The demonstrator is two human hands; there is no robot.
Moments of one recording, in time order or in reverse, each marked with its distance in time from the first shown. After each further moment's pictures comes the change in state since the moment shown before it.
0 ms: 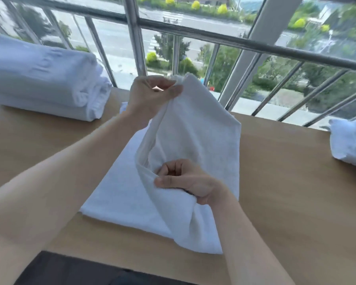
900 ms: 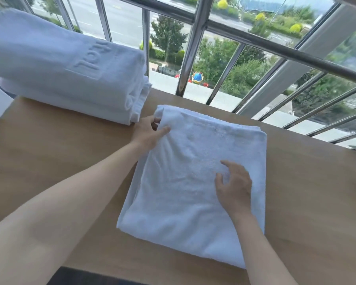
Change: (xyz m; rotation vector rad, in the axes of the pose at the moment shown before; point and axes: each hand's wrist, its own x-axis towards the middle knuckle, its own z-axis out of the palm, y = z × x) left_hand 0.034 -0.152 -0.154 0.387 -0.070 -0.238; right_hand 0.091 0.065 0.012 -0.982 1.163 -0.062
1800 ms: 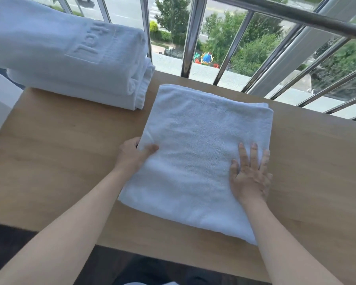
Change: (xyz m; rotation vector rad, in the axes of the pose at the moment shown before) left_hand -0.093 -0.055 -0.033 -0.099 -0.089 -0.219; right_hand -0.009 0.046 0.008 -0.532 -0.229 0.117
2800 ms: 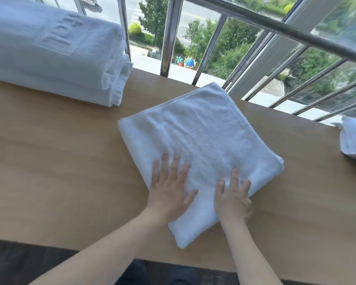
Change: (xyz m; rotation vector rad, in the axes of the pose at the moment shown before) left_hand -0.086 -0.010 0.157 0.895 0.025 0.589; right_hand -0.057 0.016 -0.004 0.190 -0.067 0.360
